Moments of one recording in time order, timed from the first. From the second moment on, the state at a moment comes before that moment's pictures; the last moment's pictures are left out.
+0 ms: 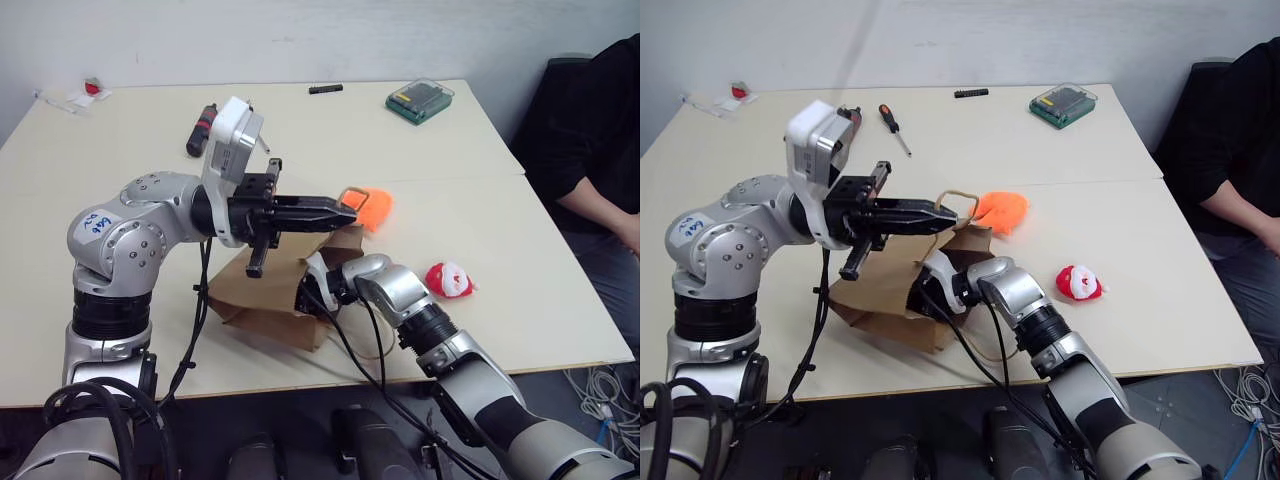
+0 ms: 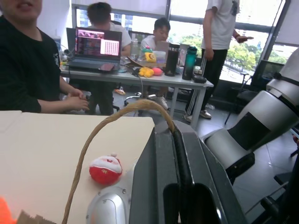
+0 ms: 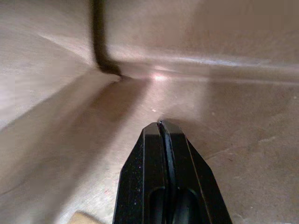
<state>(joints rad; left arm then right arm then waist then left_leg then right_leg) -0.86 0.54 0.06 -0.18 -0.85 0.89 -1.04 -0.83 -0.08 0.40 0.47 0.21 0.62 1.07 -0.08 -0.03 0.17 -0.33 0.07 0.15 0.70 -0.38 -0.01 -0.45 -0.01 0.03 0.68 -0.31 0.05</state>
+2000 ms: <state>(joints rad) -0.78 0.72 0.04 0.01 -0.69 0.72 -1.21 -0.91 -0.44 0.00 0.38 0.22 0.67 0.56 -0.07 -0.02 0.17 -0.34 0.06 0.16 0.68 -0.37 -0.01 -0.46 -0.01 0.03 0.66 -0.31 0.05</state>
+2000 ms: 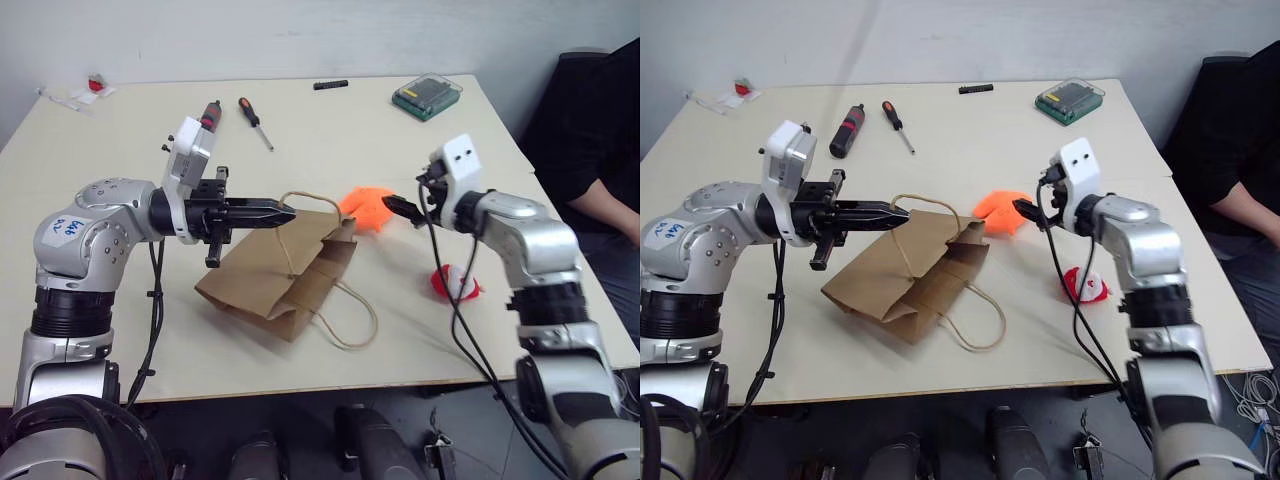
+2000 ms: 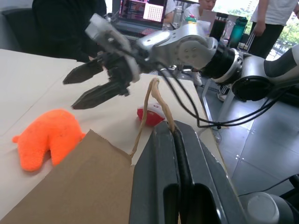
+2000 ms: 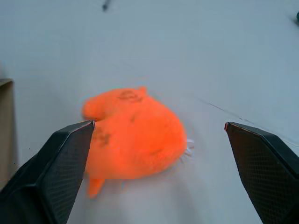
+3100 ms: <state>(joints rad) -0.81 0.70 0.04 0.01 -0.69 0.72 -1.19 -0.54 -0.57 -0.12 -0.33 0.54 1.09 0.58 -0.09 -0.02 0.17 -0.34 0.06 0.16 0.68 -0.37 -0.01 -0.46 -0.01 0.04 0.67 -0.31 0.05</state>
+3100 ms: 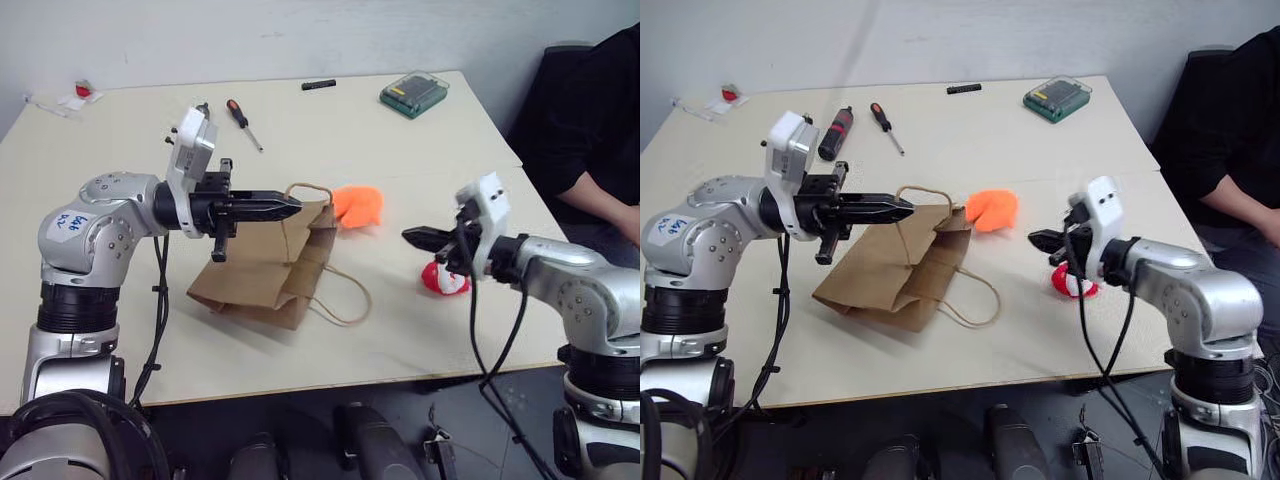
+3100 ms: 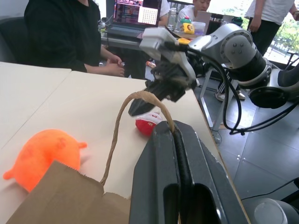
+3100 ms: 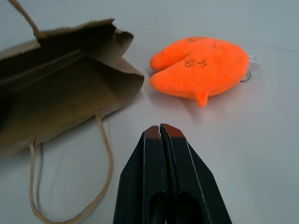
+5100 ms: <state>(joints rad) -0.85 0.63 0.00 0.02 -0.66 0.70 -1.22 -0.80 -0.14 0.14 0.01 0.59 1.08 0.55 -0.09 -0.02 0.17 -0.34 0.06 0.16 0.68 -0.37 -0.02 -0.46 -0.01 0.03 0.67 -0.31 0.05</state>
